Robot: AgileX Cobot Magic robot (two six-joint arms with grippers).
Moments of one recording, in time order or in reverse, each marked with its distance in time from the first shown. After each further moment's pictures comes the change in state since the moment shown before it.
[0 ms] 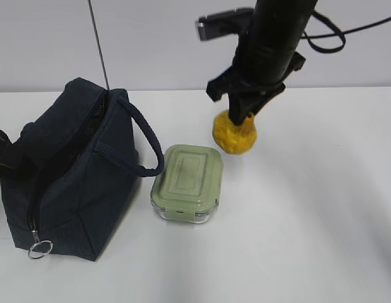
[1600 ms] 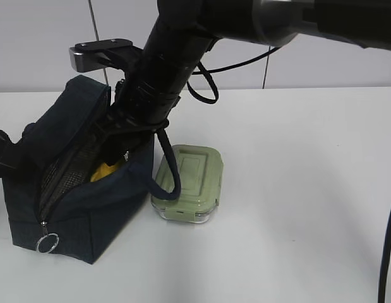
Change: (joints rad) left arm 0.000 -0.003 0.000 -0.019 0.014 0.000; right arm 0.198 0.210 -0.127 0.357 -0.153 -0.321
